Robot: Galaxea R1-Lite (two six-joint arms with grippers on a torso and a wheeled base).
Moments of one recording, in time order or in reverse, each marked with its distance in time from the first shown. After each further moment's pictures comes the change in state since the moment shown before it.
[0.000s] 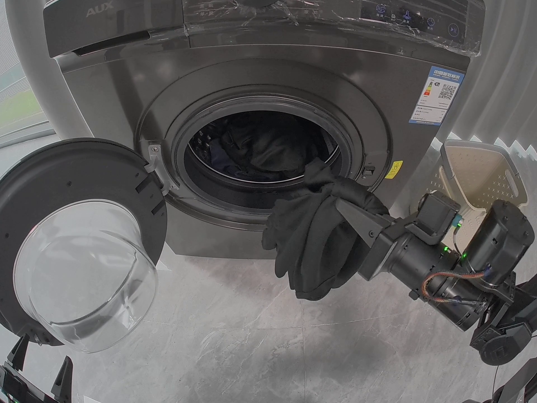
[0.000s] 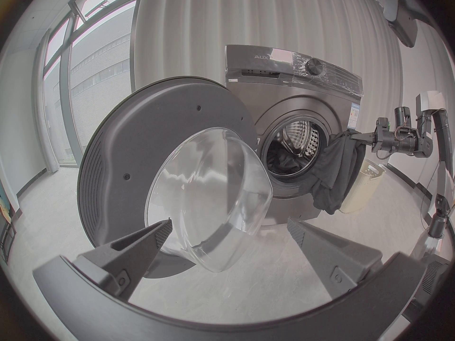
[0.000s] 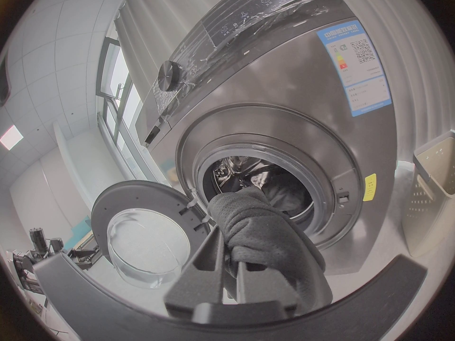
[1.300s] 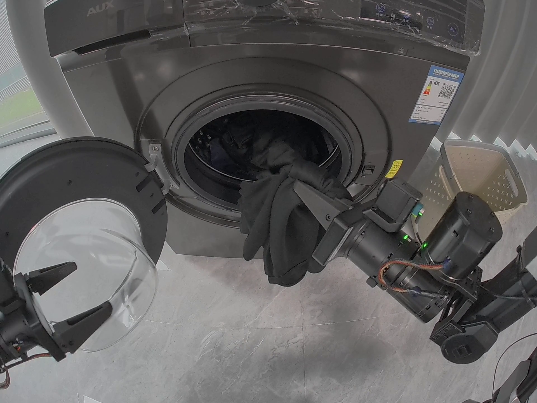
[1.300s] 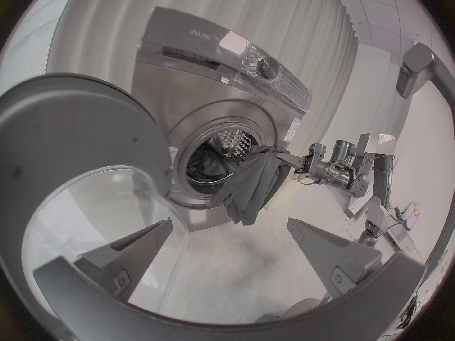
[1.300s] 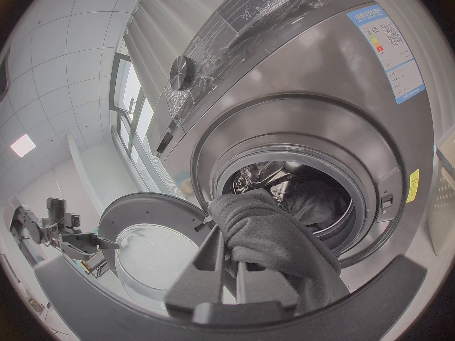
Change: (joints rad) left arm -0.190 0.756 -0.268 -0.375 -0.375 -0.045; right arm 0.034 0.171 -0.164 -0.117 0.044 0.013
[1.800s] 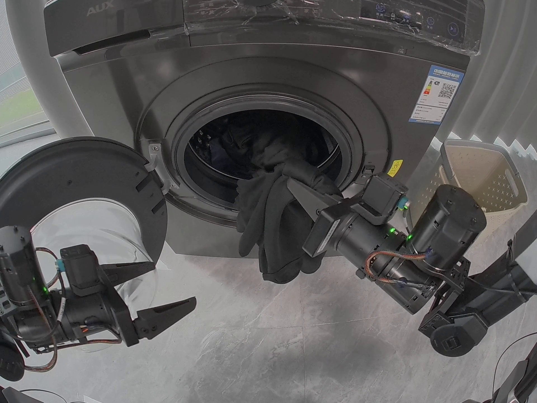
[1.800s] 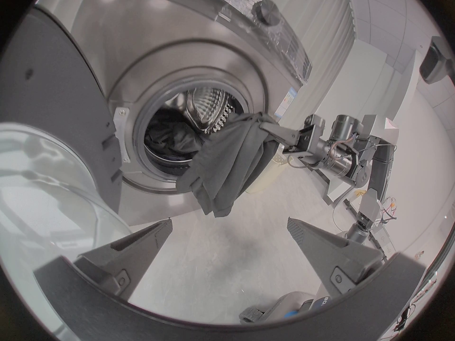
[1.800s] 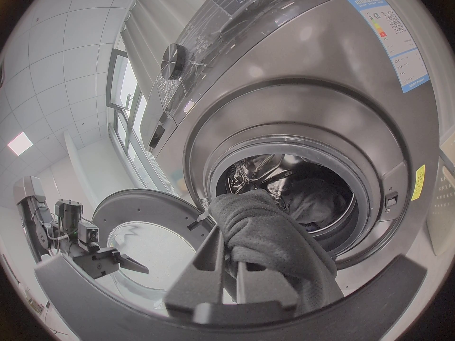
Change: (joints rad) left arm -0.245 0.481 -0.016 -0.335 0.063 -0.032; right arm -0.018 0.042 -0.067 0.048 0.002 0.000
